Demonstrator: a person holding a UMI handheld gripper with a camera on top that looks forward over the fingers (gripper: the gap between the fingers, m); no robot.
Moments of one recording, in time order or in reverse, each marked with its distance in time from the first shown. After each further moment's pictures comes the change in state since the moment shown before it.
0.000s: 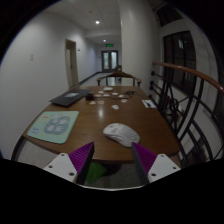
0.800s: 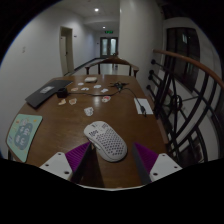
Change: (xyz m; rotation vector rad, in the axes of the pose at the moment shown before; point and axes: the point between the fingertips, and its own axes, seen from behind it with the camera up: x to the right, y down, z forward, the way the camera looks) arm 0.102 -0.040 0.158 -0.156 0.027 -0.037
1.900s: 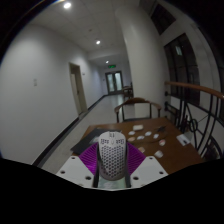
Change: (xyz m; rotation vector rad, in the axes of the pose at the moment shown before) arm -0.279 -0.177 -0.120 0.397 -0.118 0.142
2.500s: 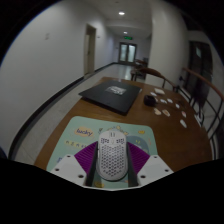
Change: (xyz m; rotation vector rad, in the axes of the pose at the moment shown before) arm -0.073 0.209 0.040 -0.348 0.005 -0.250
